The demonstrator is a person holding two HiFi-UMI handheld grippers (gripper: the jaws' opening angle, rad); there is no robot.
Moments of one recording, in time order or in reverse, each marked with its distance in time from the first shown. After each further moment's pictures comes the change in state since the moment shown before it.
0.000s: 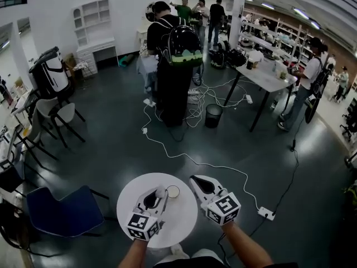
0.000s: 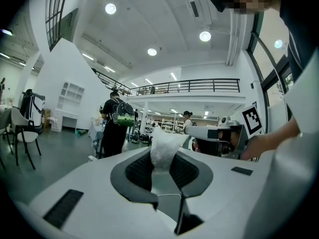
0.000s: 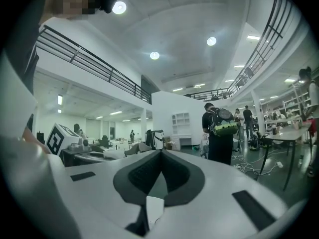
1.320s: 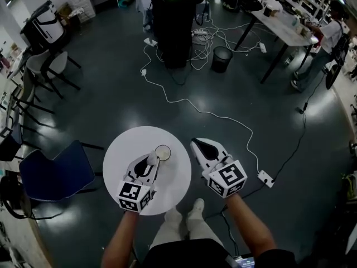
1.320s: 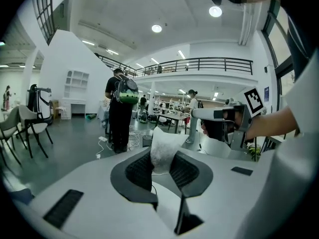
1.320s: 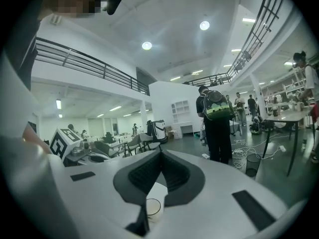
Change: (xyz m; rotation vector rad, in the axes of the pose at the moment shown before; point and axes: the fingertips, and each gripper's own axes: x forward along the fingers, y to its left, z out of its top) left arm 0.137 0.034 -0.153 -0.013 0.244 0.096; right arm 0.033 -0.155 -0.138 0.092 0.110 0.039
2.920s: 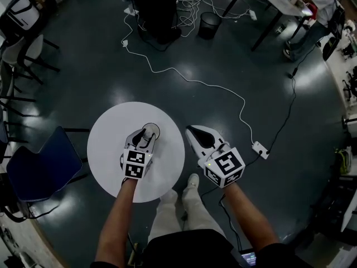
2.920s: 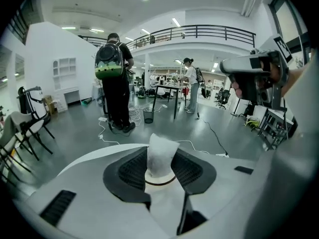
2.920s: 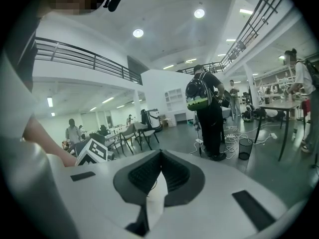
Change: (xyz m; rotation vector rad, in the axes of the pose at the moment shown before) left arm 0.119 0.058 -0.161 0.117 0.331 0.006; right arm 0.019 -0.032 -0.108 0.058 0.142 -0.064
